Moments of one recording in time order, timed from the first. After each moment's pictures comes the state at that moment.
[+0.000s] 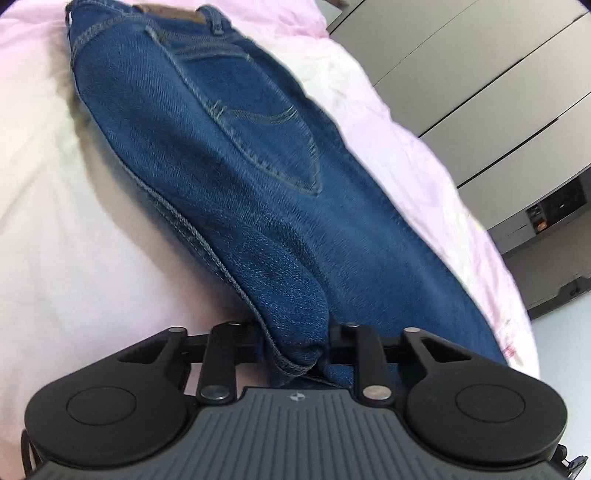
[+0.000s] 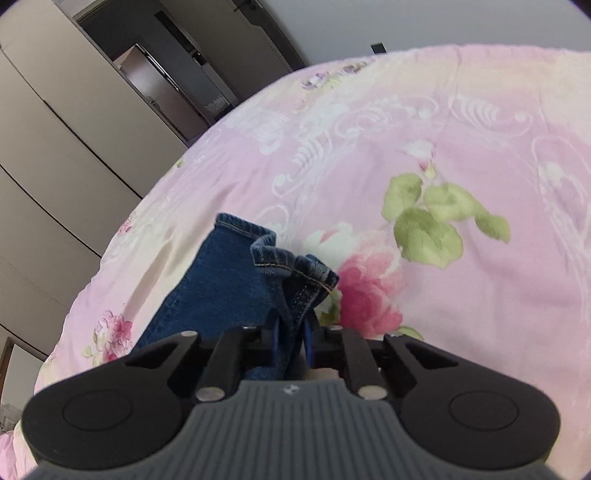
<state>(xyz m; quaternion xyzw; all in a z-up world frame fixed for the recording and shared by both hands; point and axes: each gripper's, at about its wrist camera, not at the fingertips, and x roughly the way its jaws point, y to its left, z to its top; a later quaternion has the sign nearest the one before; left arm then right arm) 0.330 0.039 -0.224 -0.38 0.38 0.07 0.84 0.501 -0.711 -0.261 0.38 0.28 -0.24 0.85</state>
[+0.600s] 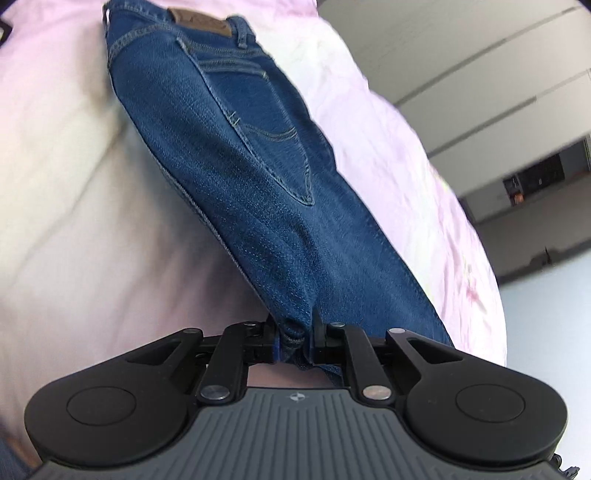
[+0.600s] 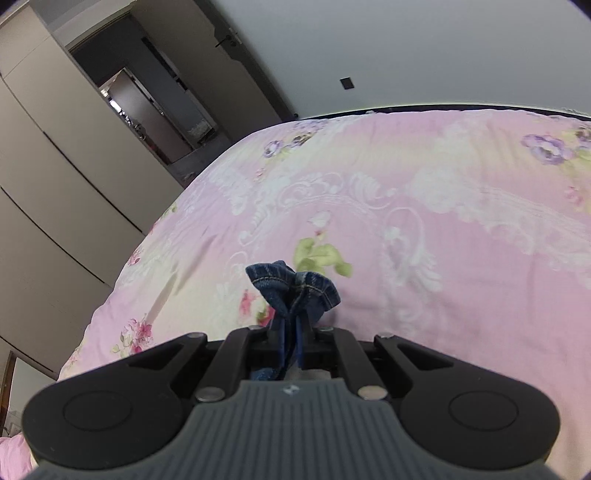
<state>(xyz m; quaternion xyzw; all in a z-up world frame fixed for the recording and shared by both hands) 0.237 0.039 -0.198 -0.40 0.44 0.01 0.81 0.305 -0.723 -0.144 0.38 0.26 -0.28 0.84</state>
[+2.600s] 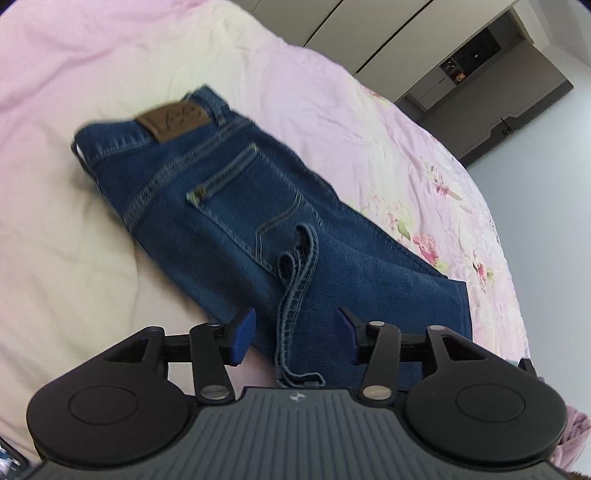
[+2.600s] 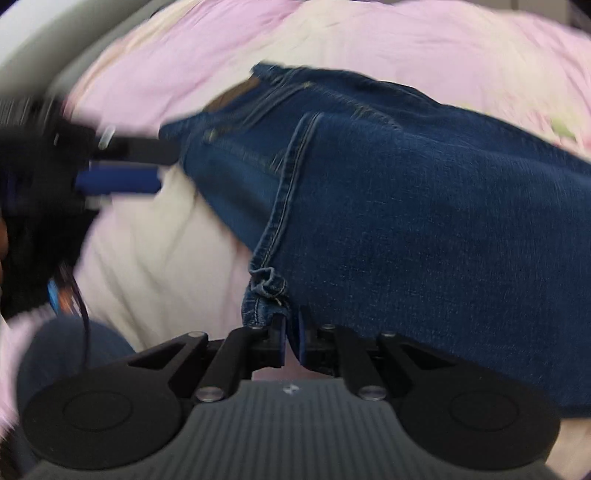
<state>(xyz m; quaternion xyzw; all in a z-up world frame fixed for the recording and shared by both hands) 0.231 0.095 -0.145 -0.25 0.50 -0.13 0.82 0.259 -0.090 -0.212 0.03 0.51 0.26 0.82</state>
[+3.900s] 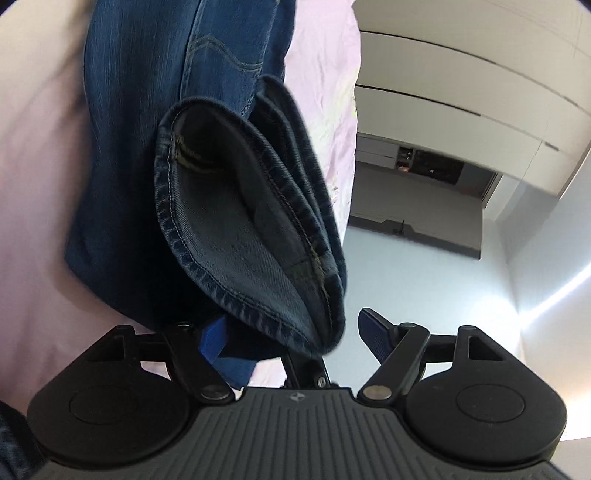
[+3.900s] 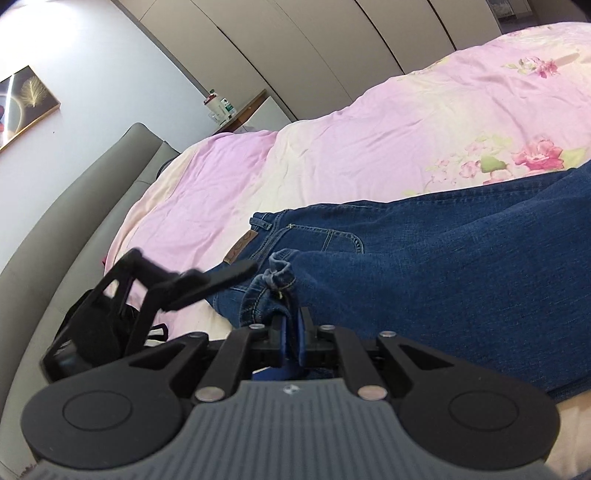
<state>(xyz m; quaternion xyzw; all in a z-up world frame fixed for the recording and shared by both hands) 0.221 0.036 -0.235 -0.66 0.44 -0.20 0.57 0.227 -0.204 -0.142 0.26 0.37 0.23 0.86</state>
